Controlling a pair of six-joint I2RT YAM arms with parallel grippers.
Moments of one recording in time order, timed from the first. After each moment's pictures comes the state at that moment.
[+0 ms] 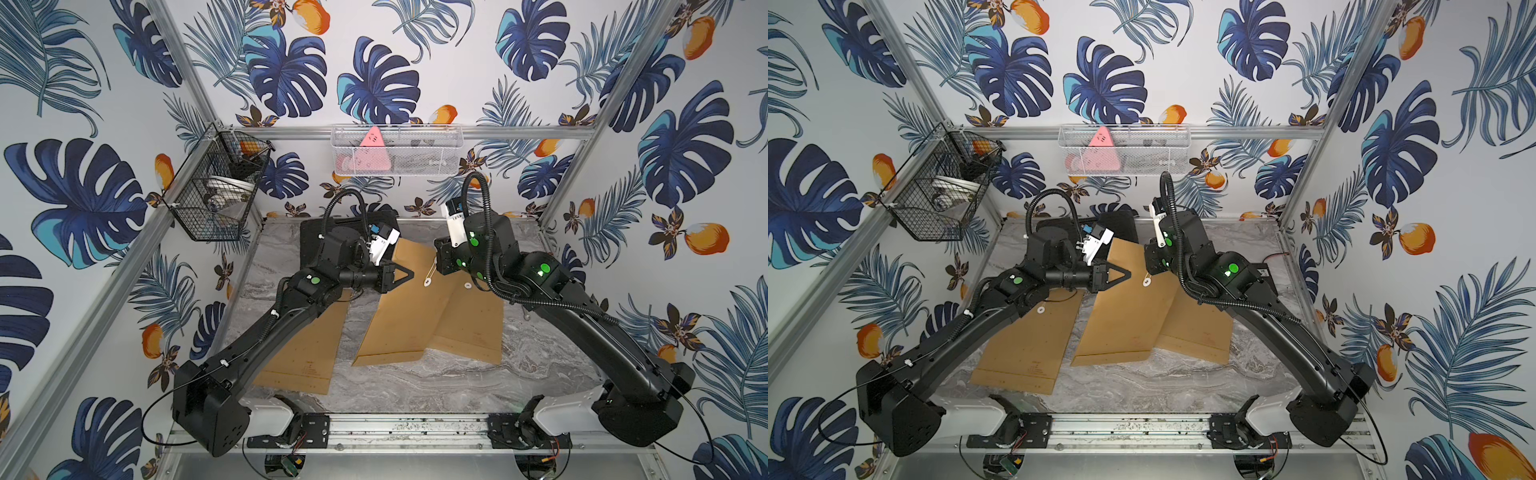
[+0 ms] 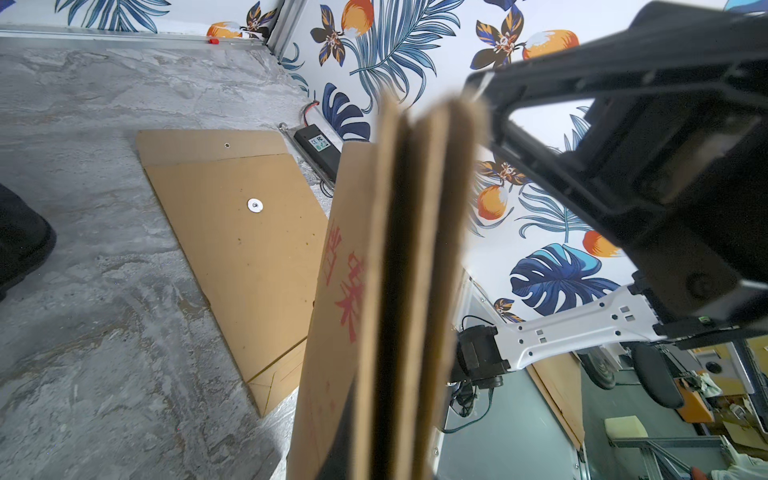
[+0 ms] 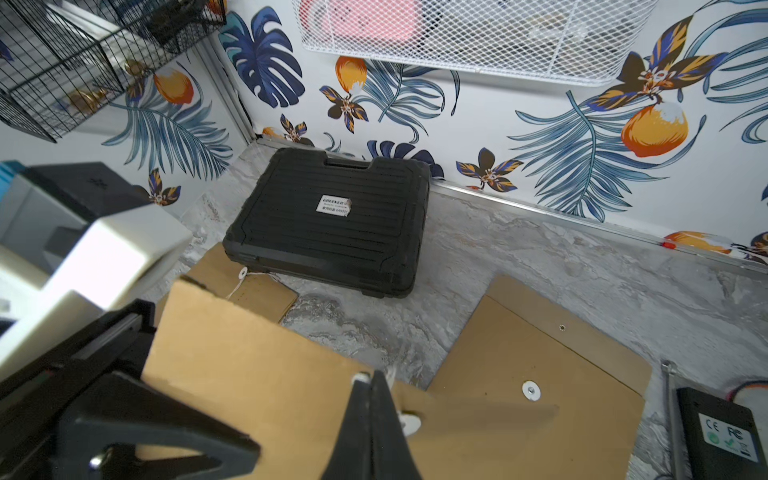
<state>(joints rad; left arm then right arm) -0.47 1.33 1.22 -0.33 0.70 -0.41 0.80 1.40 1.68 -0.81 0.30 0.23</state>
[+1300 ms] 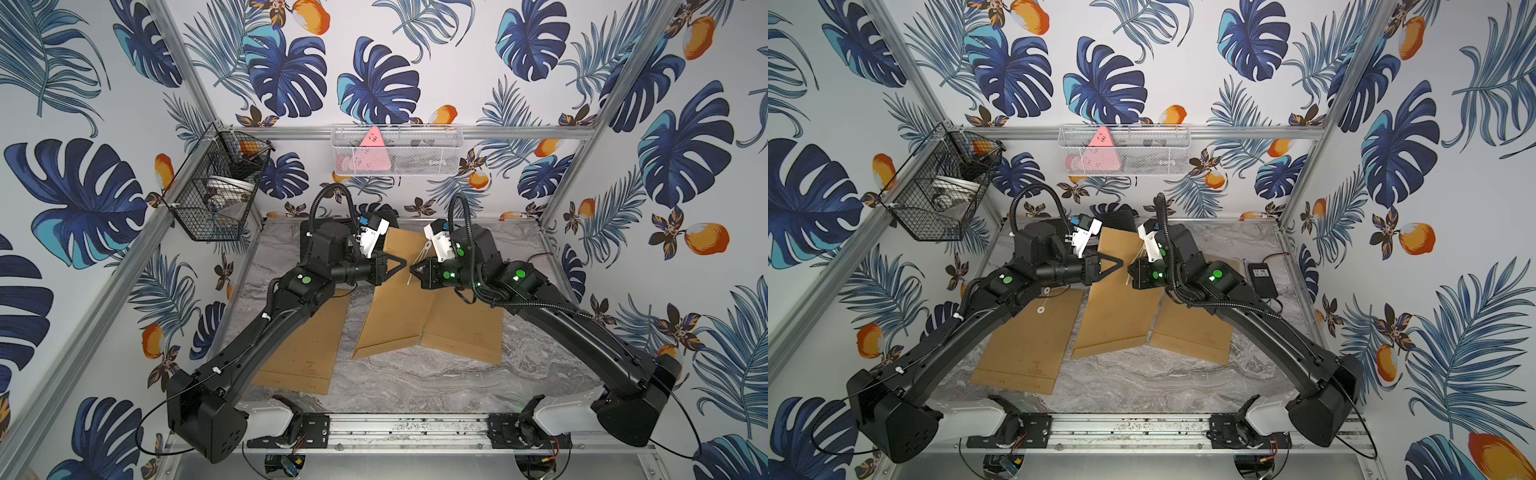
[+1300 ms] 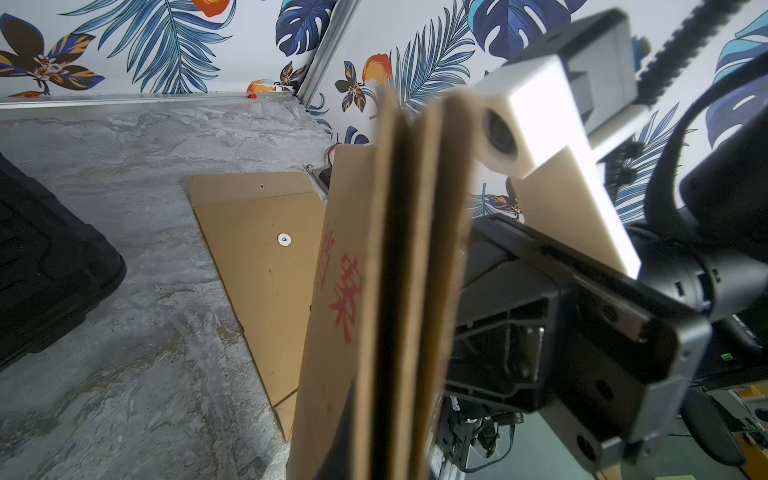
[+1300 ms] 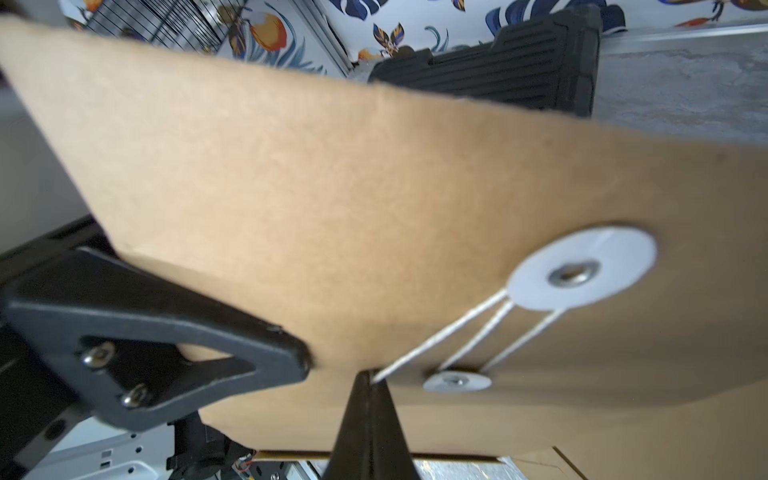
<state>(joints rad) -0.43 1.30 1.24 -0.29 0.66 -0.42 0.75 1.36 1.40 -0.56 -0.15 0.53</state>
